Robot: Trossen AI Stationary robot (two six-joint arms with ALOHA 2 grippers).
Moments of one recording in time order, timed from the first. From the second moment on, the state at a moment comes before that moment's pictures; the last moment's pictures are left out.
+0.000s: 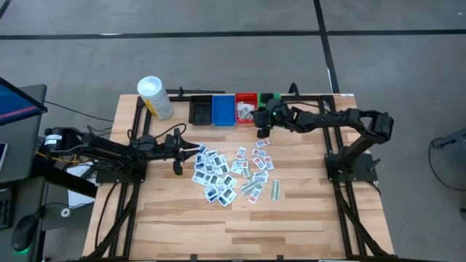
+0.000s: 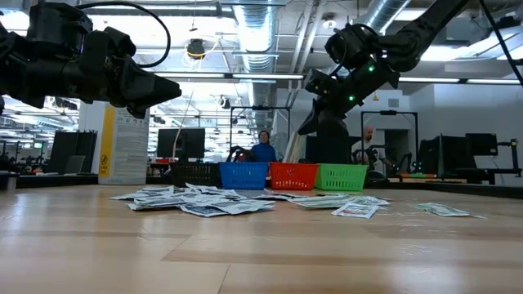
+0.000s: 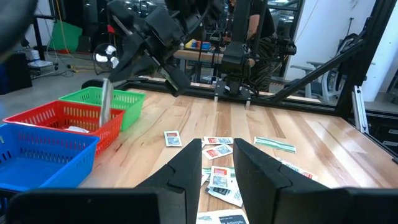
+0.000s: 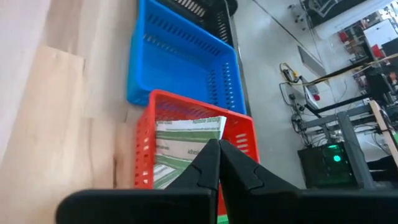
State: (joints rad) left arm 0.10 1.09 0.00 1.08 0.00 -0.06; right arm -0.43 1.57 0.81 0.24 0.20 -0.76
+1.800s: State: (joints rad) left arm 0.10 1.09 0.00 1.08 0.00 -0.06; right arm -0.40 1.57 0.81 0.24 0.21 -0.71
